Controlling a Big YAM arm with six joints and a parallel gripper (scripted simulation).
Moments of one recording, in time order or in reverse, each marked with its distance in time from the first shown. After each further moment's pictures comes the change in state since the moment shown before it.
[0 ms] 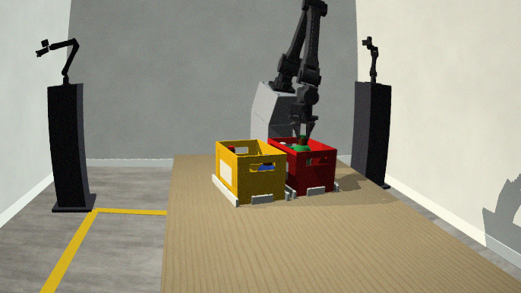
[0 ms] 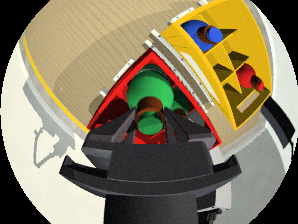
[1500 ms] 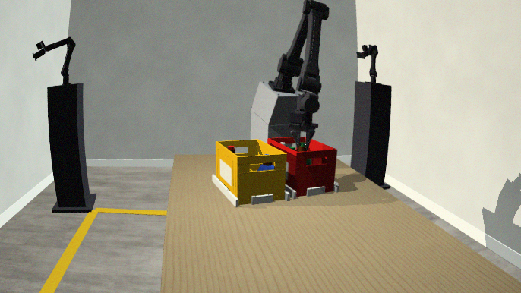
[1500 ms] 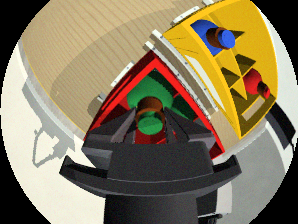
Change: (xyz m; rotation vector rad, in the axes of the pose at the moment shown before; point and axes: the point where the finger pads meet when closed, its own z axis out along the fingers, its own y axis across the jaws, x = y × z) arm -0.005 0.002 0.029 0.001 0.001 0.001
